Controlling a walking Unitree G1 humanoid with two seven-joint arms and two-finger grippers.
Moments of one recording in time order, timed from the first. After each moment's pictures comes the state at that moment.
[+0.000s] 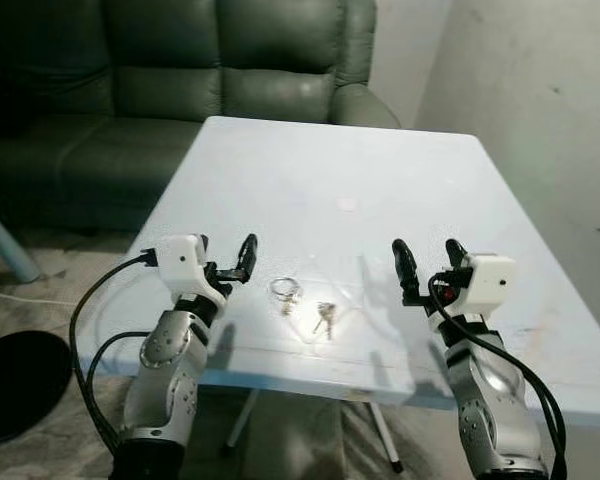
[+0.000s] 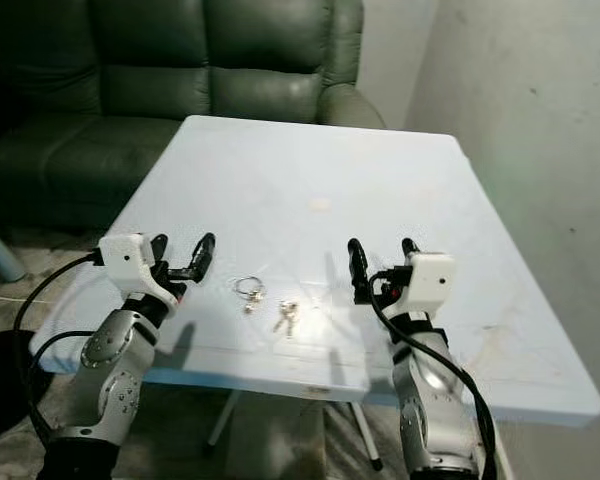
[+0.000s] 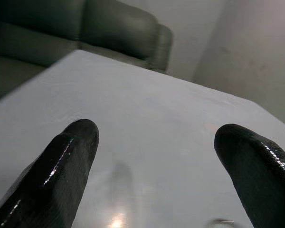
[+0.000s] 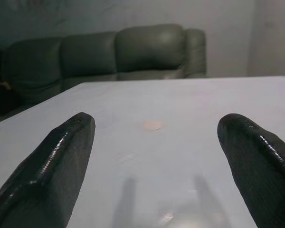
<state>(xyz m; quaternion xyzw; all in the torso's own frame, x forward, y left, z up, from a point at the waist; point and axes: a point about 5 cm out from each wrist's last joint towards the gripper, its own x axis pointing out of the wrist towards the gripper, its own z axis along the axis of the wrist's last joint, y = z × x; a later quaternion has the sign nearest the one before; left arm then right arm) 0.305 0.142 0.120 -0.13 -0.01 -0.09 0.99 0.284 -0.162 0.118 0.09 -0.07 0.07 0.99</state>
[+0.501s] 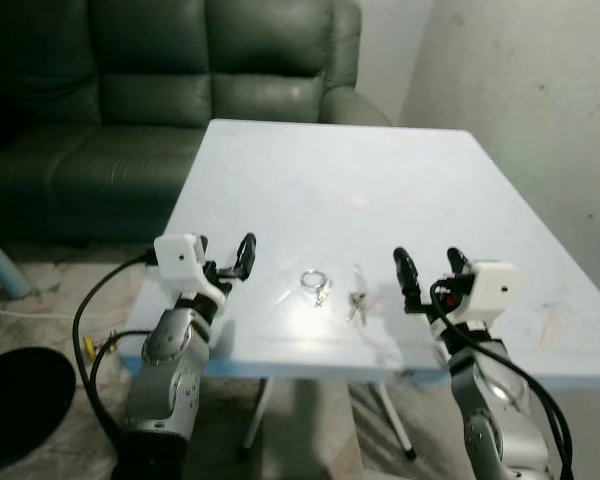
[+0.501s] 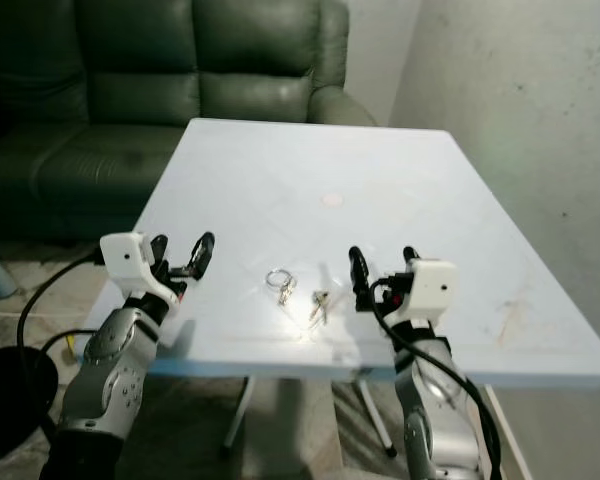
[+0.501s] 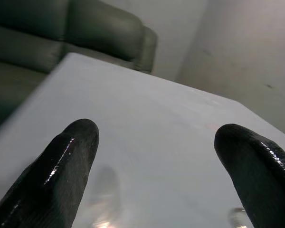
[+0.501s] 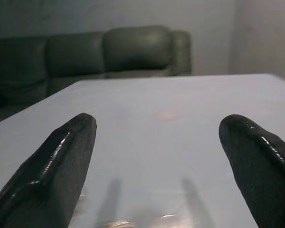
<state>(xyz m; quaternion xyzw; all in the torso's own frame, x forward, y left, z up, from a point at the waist) 0.310 0.141 0.121 -0.14 -0.02 -0.09 0.99 0.278 -0.162 0.116 0.09 -0.06 0.07 0.99</state>
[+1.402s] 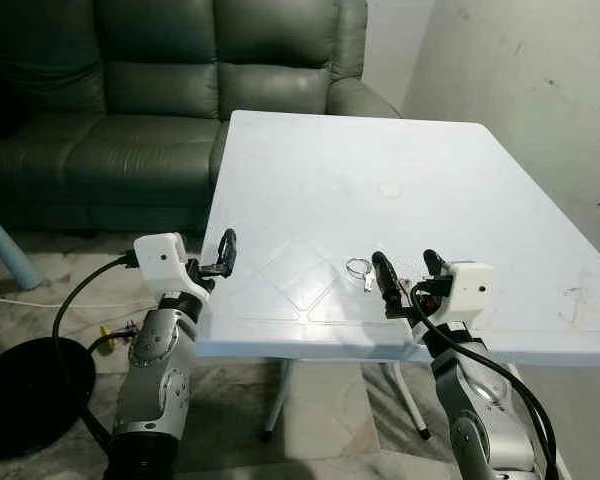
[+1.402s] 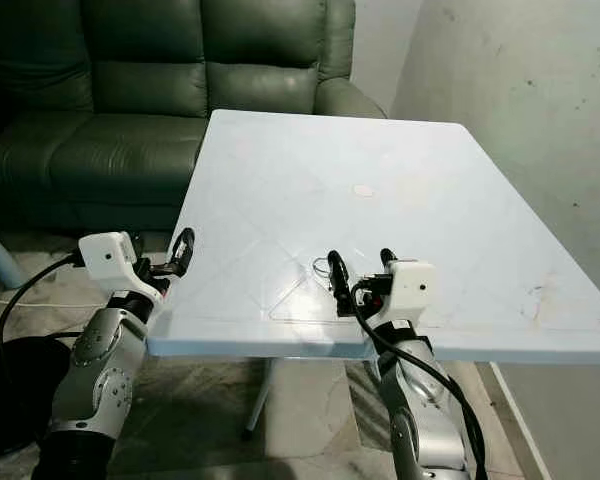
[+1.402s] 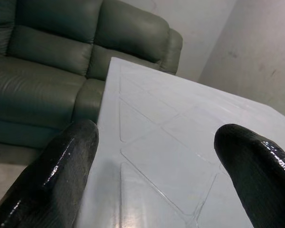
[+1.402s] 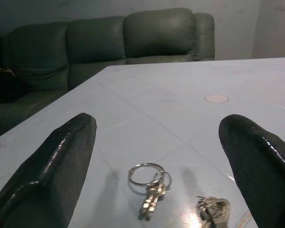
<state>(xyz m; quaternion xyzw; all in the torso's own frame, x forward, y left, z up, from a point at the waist) 0.310 0.152 0.123 -0.13 -0.04 -0.05 0.99 0.279 -0.147 0.117 0.09 -0.05 0.10 0.99</state>
